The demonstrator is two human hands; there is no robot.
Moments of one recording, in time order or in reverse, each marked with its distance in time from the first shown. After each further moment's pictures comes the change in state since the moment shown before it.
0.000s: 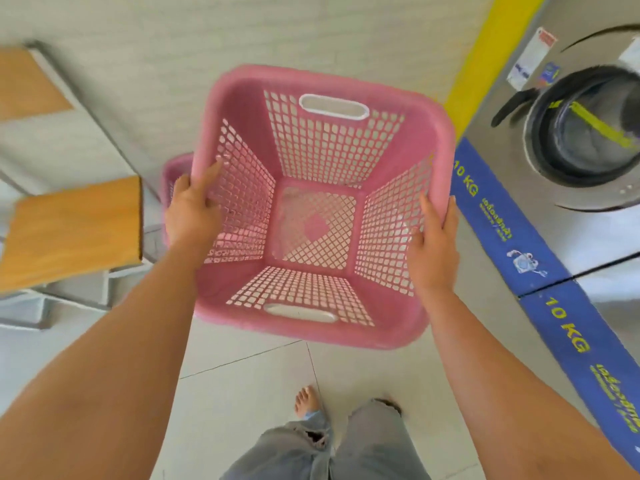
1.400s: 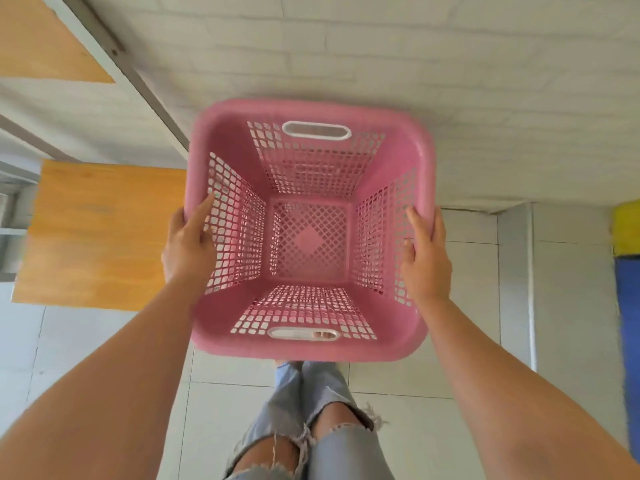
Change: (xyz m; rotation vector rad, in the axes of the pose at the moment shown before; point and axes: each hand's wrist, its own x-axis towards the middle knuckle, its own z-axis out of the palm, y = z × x) left_hand 0.330 -0.288 0.092 0.092 -0.060 -0.527; right_hand 0.240 -0.162 0.462 -0.108 -0.554 -0.216
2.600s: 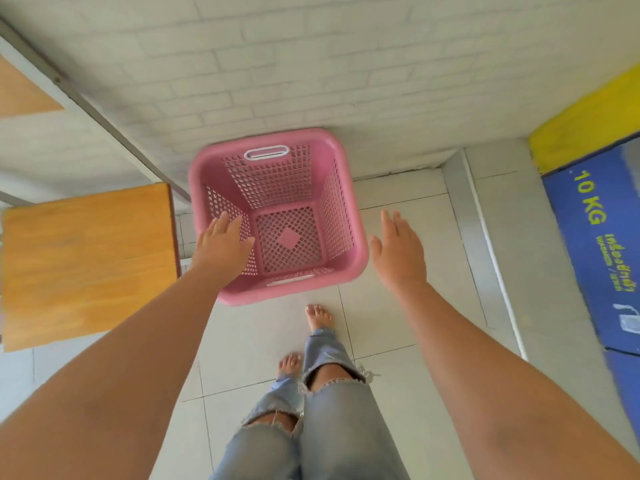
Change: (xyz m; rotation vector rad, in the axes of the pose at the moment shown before) left_hand -0.053 0.044 0.012 0.471 -0.481 0.398; right_hand -0.104 -0.011 -0.039 -0.326 -0.182 0.185
